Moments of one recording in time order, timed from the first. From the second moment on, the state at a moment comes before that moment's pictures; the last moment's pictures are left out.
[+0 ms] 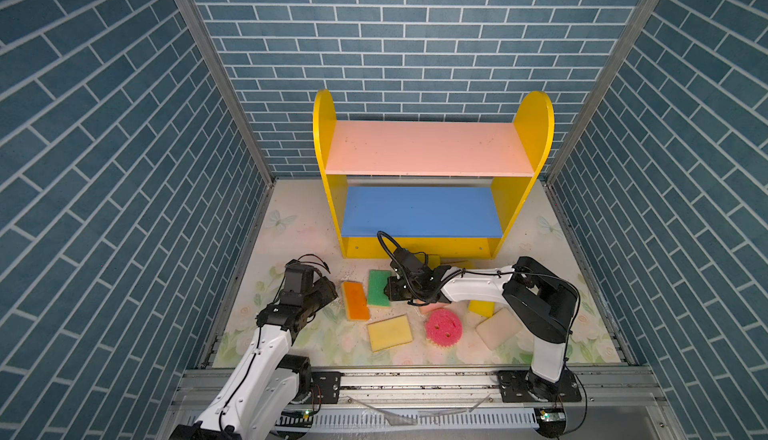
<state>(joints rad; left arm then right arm) -0.14 0.80 0.40 -0.49 0.06 -0.72 1.03 1.90 1.08 -0.07 -0.10 0.83</state>
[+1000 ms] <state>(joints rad) -0.17 0.84 0.44 -0.46 0.07 -0.75 1.10 2.00 1.44 -0.31 0.13 0.65</state>
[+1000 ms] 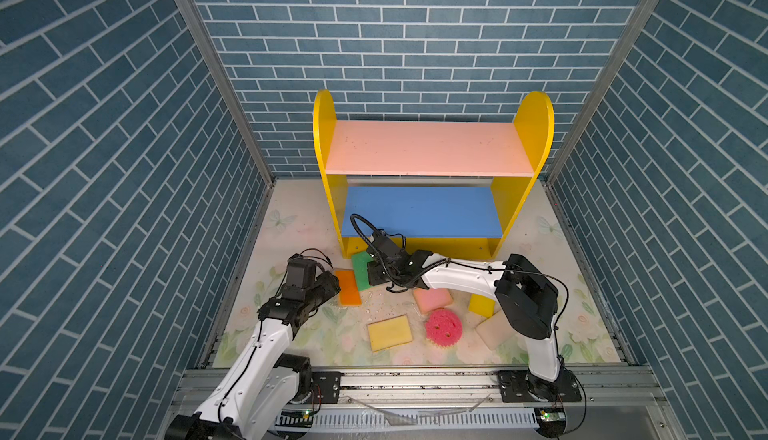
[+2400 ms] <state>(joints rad) -0.18 0.82 0.44 -0.49 0.09 -0.75 1.09 1.88 1.20 -0.05 0.24 0.61</state>
